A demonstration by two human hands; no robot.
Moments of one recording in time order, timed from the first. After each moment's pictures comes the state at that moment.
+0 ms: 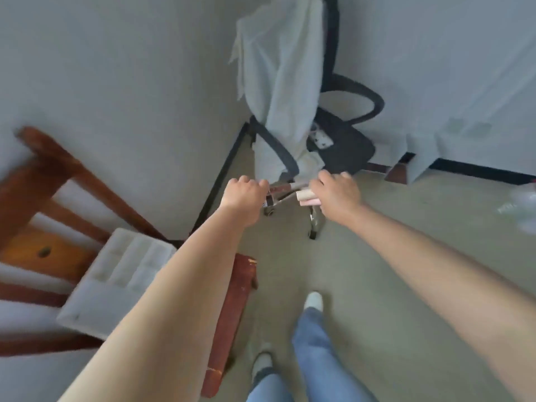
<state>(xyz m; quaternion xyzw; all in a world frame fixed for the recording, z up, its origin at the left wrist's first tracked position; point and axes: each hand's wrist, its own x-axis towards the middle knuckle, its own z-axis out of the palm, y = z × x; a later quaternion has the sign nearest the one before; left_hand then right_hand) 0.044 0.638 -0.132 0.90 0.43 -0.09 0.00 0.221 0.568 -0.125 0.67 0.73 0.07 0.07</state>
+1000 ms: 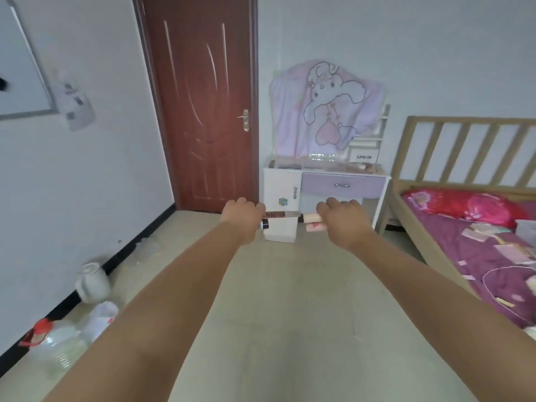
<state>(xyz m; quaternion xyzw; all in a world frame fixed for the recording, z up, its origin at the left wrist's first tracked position) 0.854 -0.179 0.063 0.92 -0.35 0.13 -0.13 0.748 -0.359 0.062 0.97 -0.08 0.14 0.17</state>
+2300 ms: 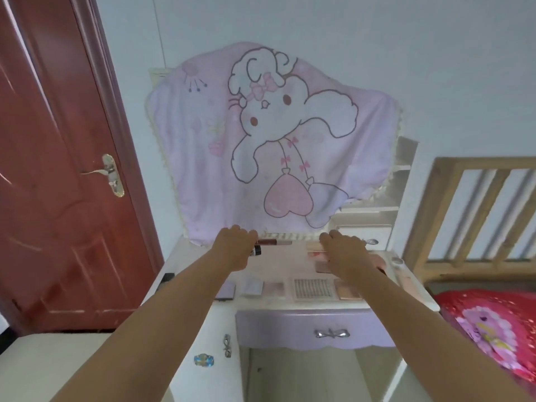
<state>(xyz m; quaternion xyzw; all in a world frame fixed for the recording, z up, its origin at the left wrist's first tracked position) 1.710 -0.944 0.035 0.88 -0.44 0.13 -0.12 1.564 -1.117 0.024 0.97 -0.20 0.07 0.10</state>
